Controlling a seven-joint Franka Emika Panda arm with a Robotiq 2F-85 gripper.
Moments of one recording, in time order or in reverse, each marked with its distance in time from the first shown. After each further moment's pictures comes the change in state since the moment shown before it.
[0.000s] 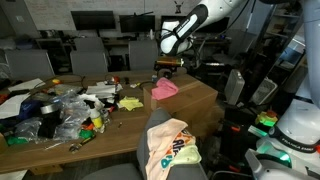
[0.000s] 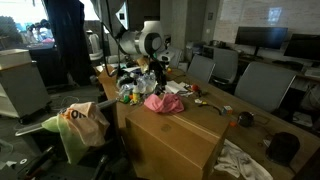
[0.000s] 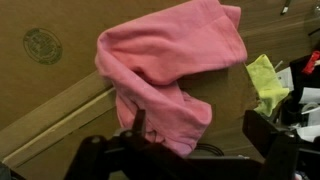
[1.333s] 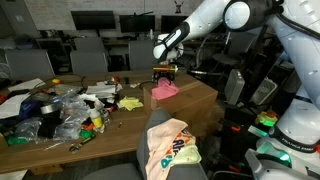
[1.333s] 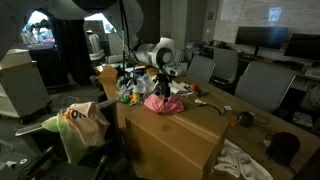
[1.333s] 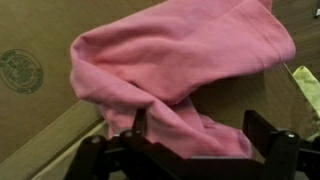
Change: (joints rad) arm -0.042 0.287 -0.014 0.316 0.159 -0.232 -0.027
